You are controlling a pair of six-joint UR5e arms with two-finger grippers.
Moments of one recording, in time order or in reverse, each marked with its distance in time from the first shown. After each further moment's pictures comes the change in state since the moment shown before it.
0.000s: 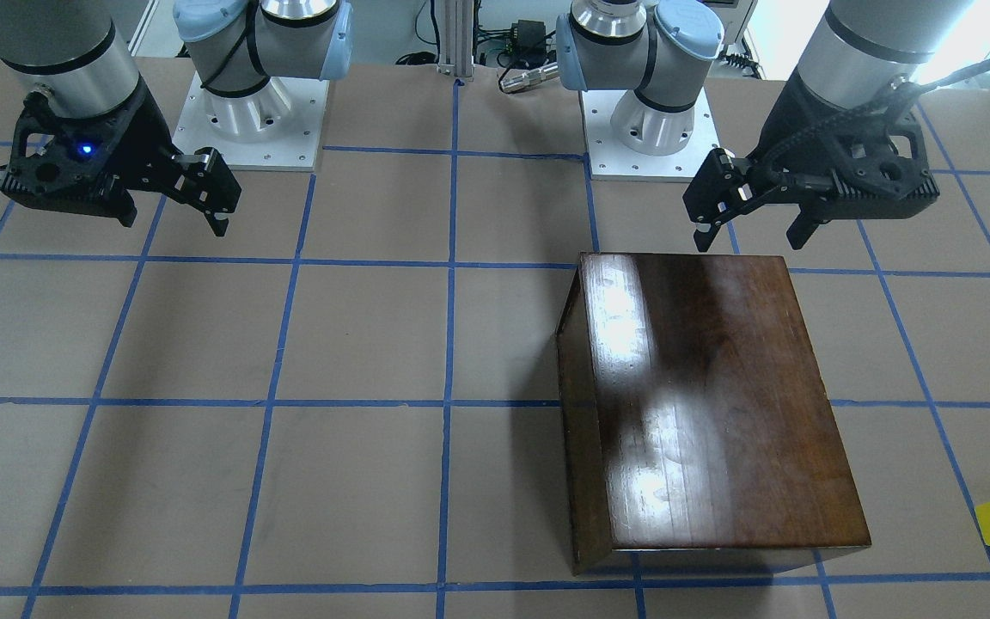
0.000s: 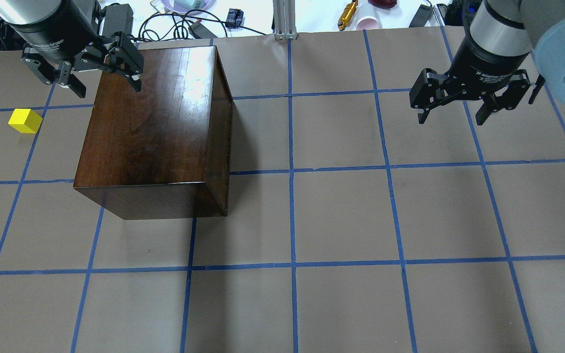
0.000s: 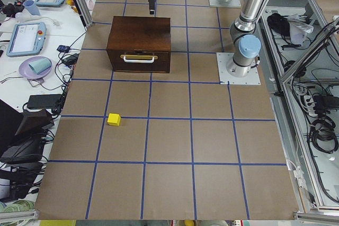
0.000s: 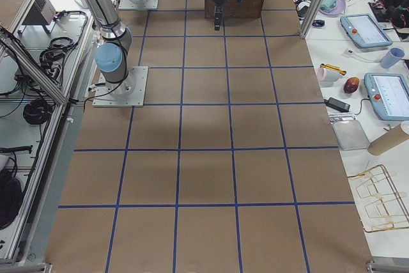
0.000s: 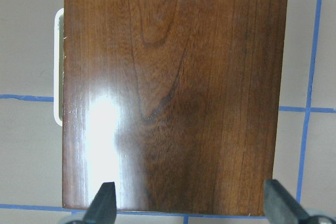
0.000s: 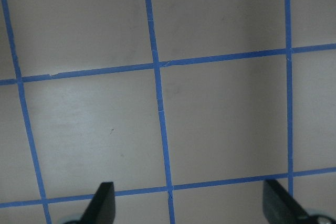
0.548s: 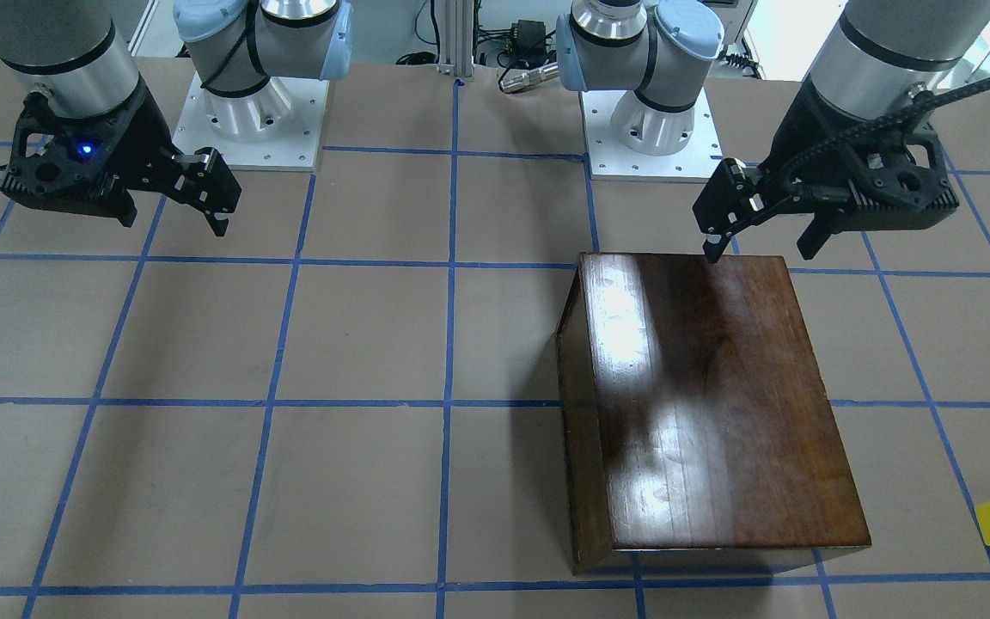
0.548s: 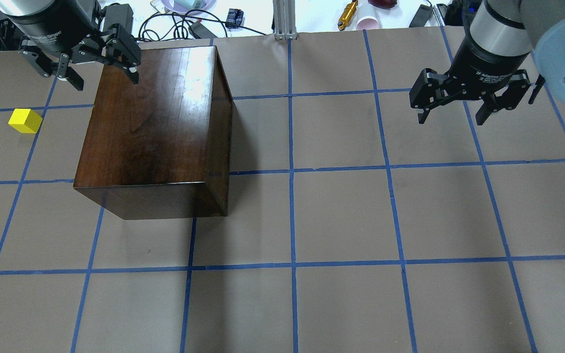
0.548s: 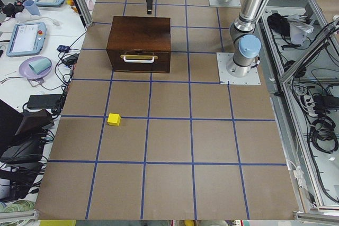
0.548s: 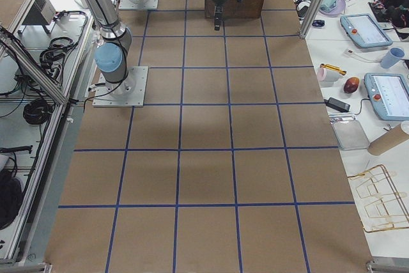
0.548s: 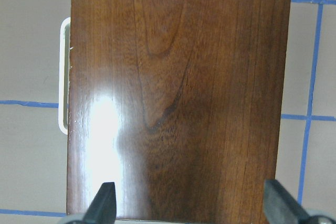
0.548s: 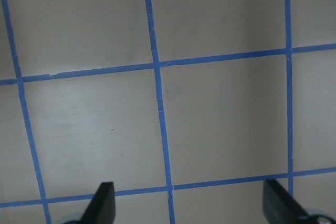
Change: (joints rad) left arm 0.012 -0.034 0.041 0.005 0.001 -0.001; right arm 0.000 0.000 0.000 0.000 0.000 0.000
